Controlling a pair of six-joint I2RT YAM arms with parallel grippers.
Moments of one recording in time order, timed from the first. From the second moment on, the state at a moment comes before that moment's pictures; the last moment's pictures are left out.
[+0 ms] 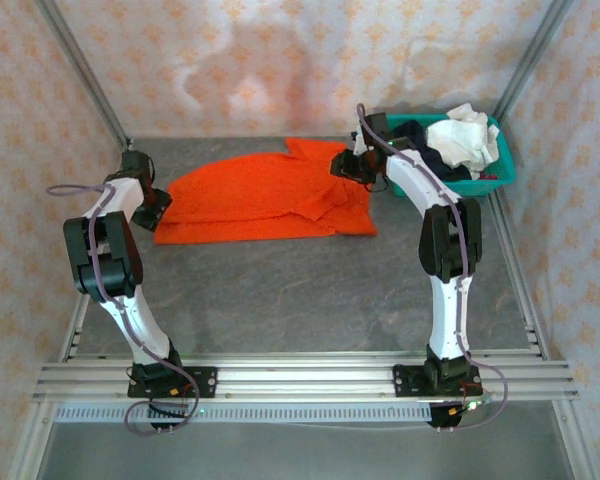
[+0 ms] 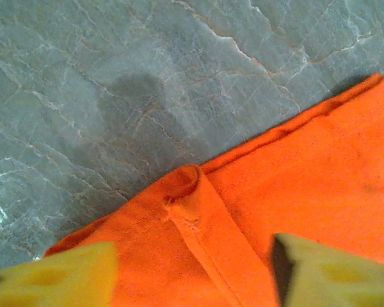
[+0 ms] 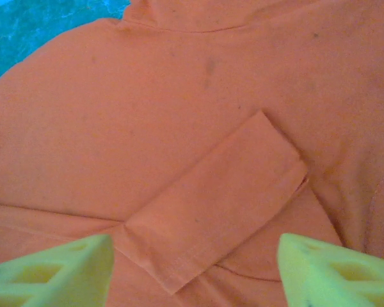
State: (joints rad) left arm 0.28 1.92 1.41 -0.71 -0.05 -0.92; right arm 0.28 2.14 1.86 -0.67 -0.33 0.43
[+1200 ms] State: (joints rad) left arm 0.15 1.86 1.15 -0.50 -0.01 -0.96; right arm 0.27 1.87 1.14 -0.37 -0.21 0.64
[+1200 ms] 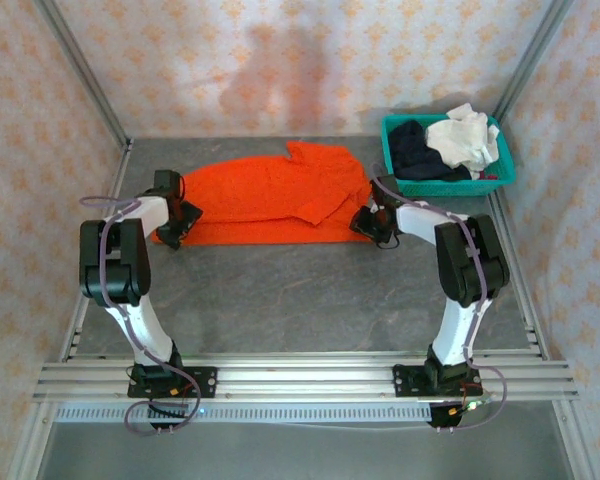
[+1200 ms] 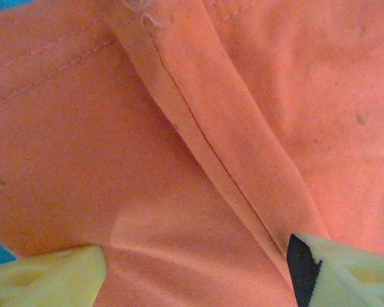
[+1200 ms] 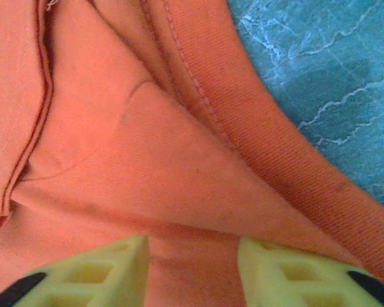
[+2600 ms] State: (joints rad) left arm 0.05 1.61 0.84 -0.42 0.07 -0.88; right arm 0.38 1.67 0.88 -0.31 -0.18 0.65
